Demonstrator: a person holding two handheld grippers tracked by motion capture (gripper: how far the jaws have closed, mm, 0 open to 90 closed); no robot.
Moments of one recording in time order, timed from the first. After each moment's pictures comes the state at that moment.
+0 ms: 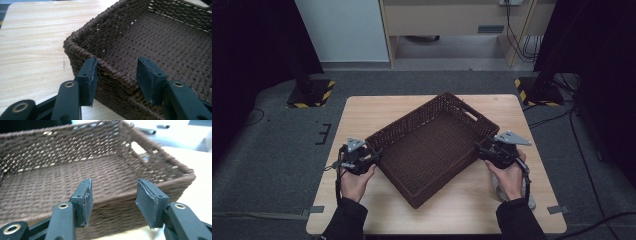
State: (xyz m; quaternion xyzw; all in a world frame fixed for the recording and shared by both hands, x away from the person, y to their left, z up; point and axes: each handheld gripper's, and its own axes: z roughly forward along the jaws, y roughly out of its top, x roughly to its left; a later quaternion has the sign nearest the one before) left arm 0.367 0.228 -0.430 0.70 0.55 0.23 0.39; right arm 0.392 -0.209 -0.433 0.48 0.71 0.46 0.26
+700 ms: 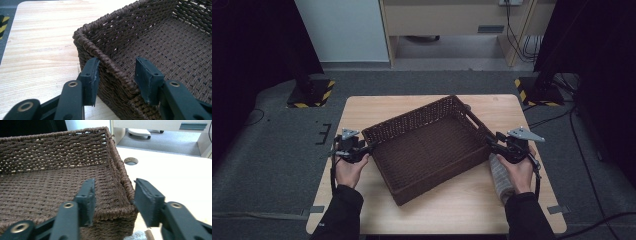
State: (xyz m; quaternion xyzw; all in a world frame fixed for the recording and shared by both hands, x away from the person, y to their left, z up) left arm 0.397 0.251 -0.431 0.70 0.56 0.22 0.38; right arm 0.411 -0.242 -0.441 0.48 0.70 0.47 0.26
